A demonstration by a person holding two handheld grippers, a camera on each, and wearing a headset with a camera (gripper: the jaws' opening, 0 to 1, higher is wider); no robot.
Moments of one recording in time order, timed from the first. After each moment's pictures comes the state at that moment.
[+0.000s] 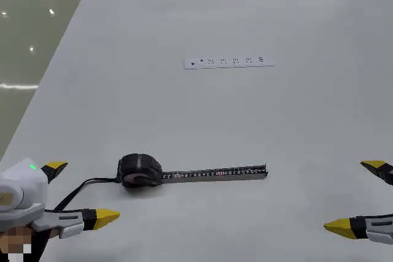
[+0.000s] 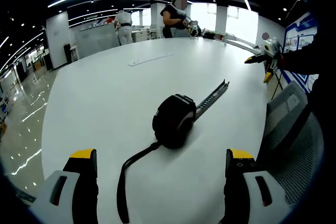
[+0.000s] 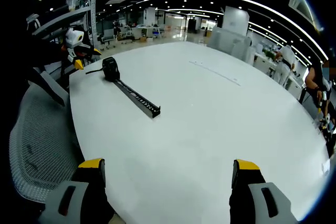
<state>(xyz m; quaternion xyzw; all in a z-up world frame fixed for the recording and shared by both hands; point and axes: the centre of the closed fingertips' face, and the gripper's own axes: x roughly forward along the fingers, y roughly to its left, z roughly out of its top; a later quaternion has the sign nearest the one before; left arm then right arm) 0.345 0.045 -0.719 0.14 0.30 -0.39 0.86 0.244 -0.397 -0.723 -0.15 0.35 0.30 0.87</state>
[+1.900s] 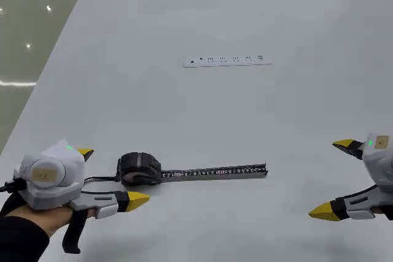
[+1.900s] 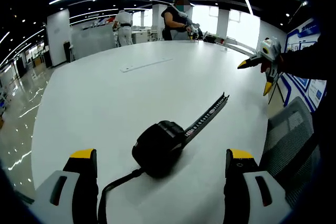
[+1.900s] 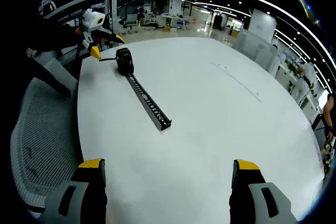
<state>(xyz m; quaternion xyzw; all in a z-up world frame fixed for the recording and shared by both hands) 0.367 -0.013 -0.714 0.11 0.31 -0.39 0.86 0.280 -0.361 -0.719 -0.22 0.38 0.37 0.82</state>
